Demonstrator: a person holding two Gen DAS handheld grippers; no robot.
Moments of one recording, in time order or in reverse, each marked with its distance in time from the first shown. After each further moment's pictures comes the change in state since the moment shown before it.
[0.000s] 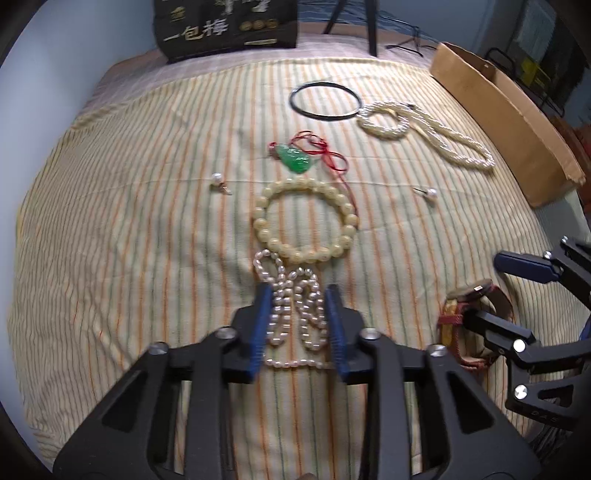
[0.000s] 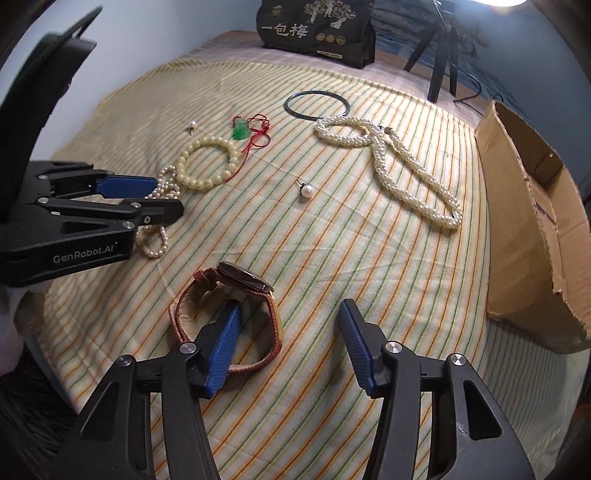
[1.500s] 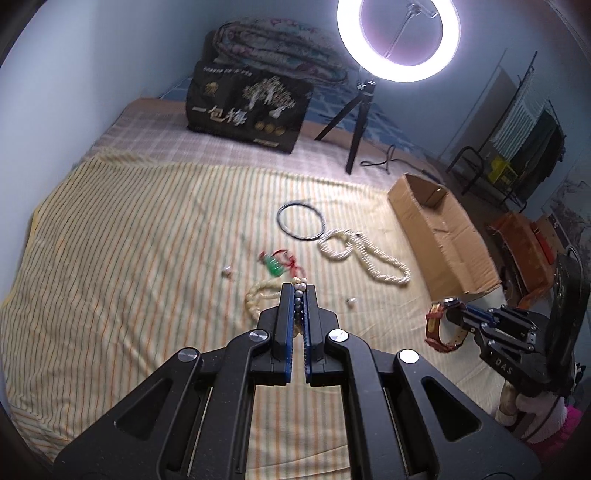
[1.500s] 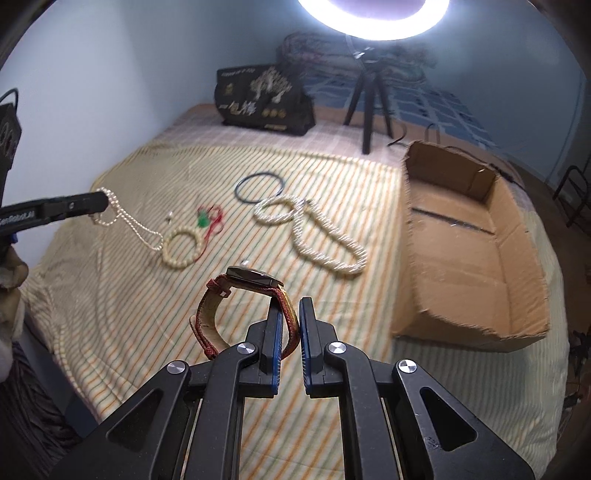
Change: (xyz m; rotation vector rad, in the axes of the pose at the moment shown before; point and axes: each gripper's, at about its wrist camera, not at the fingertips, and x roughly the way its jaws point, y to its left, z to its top) left arm -0.111 0.033 0.023 -0.216 -0.272 -0.224; right arm -0.079 -0.059 0.010 0.153 -0.217 -0.024
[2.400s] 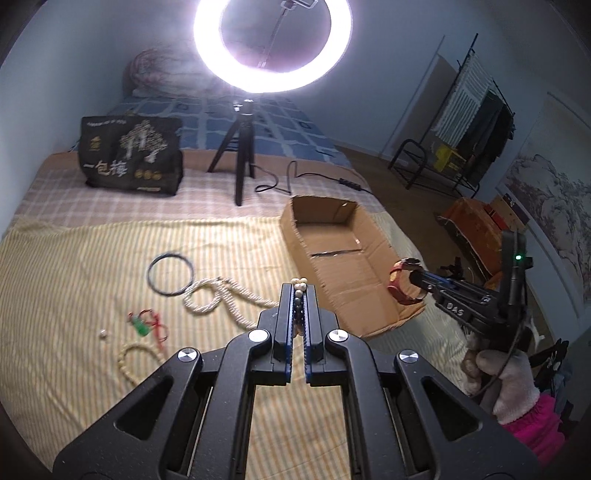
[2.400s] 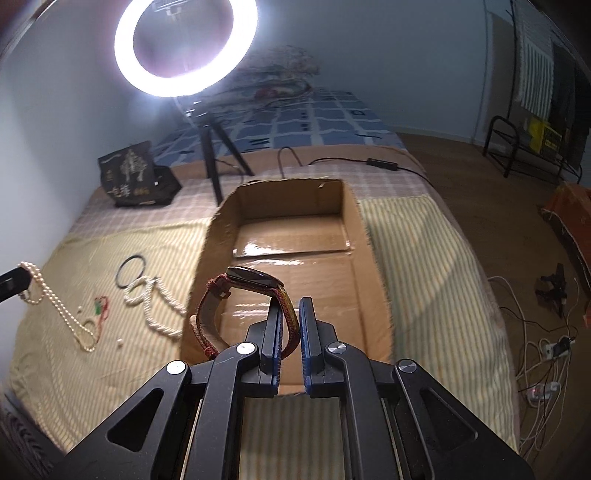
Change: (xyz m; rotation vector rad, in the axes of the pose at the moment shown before) left arm 0.019 -0.139 0.040 0.140 -0.035 -0.170; right arm -0.034 -0.154 0.019 0.281 -0.098 -0.182
